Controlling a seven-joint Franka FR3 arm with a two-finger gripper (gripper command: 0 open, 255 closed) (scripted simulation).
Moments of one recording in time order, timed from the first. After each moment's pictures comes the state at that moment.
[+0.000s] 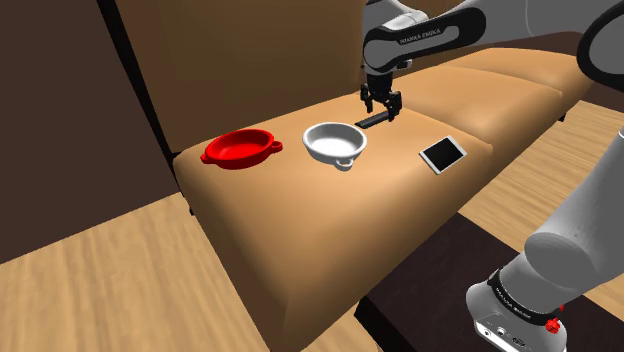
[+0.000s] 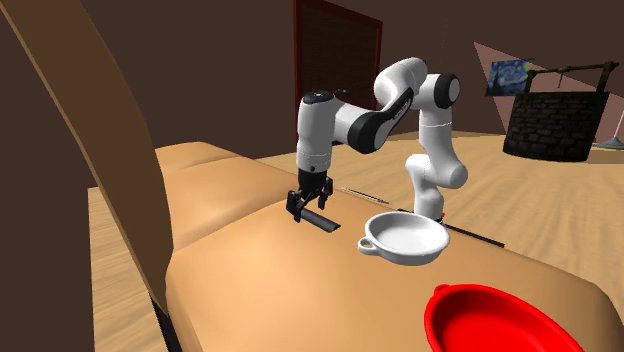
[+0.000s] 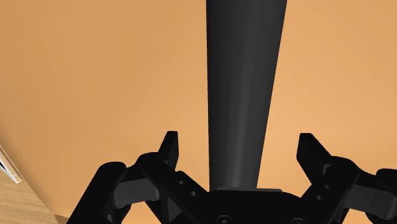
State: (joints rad) arm -0.30 0.18 0.22 -1.80 -0.28 1.87 1.59
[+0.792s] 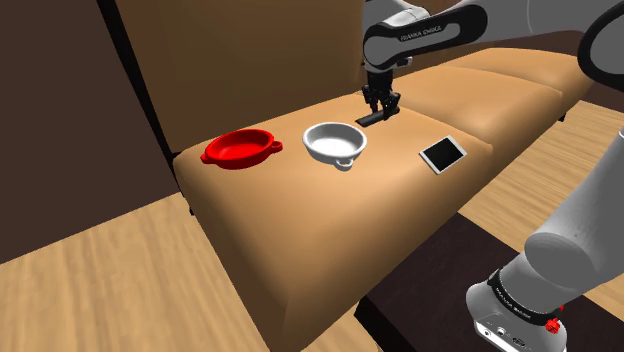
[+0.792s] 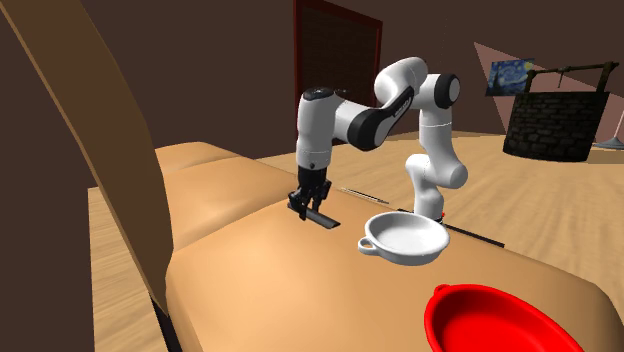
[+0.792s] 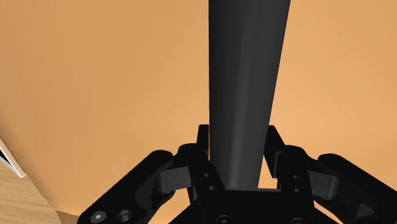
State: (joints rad) arm -0.30 0.18 0.22 -1.79 -0.28 1.85 1.58
